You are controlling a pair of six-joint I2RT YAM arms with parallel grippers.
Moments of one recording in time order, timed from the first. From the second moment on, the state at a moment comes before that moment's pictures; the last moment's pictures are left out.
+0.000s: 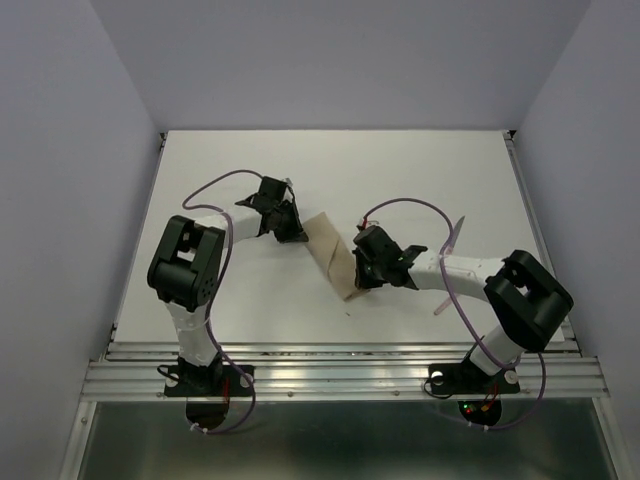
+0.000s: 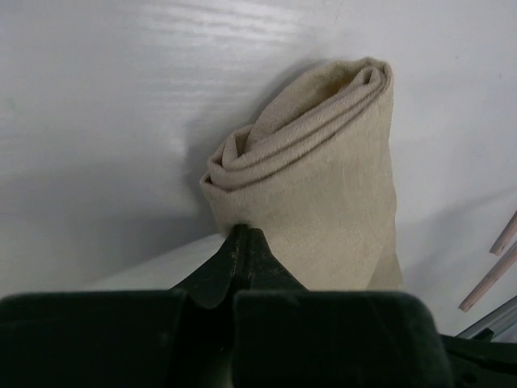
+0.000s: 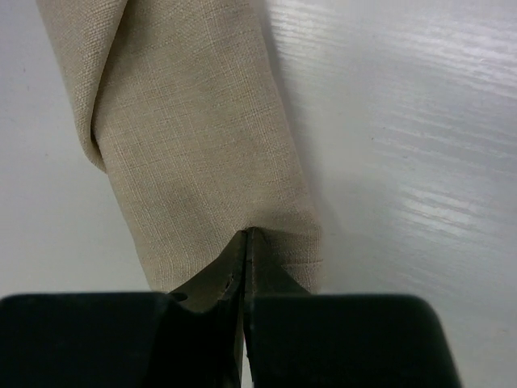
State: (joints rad) left arm -0.39 1.87 1.12 -0.20 0.27 -0.64; right arm 0.78 1.59 0.82 -0.20 0.09 0.62
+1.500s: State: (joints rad) left arm -0.49 1.74 1.05 -0.23 0.03 -0.72; right arm 0.74 1.65 0.90 -0.21 0.33 0.52
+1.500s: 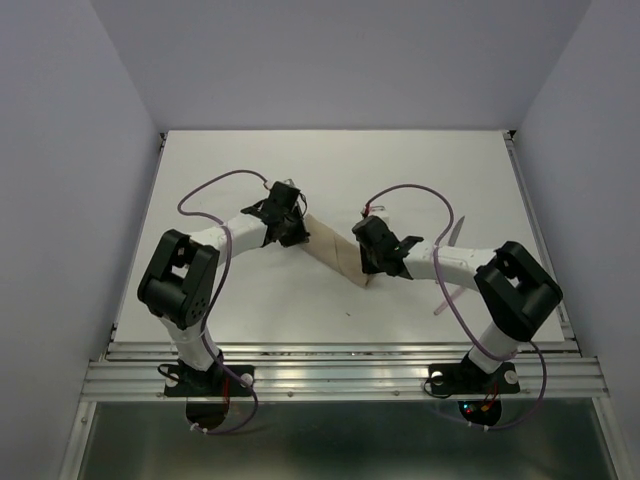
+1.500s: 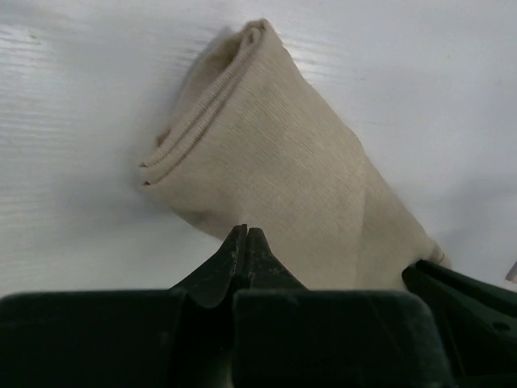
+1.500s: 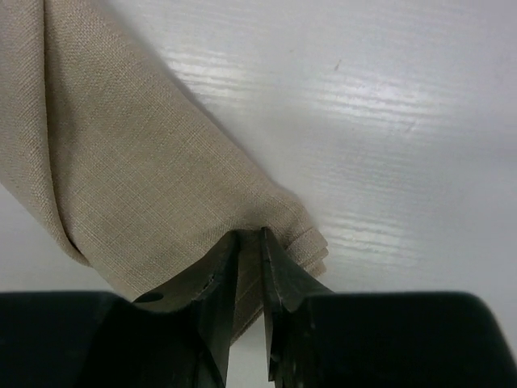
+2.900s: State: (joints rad) left arm -0.52 1.40 0.98 -0.34 0.03 -0.63; right arm 0.15 1.51 0.79 -0.28 -0.01 0.65
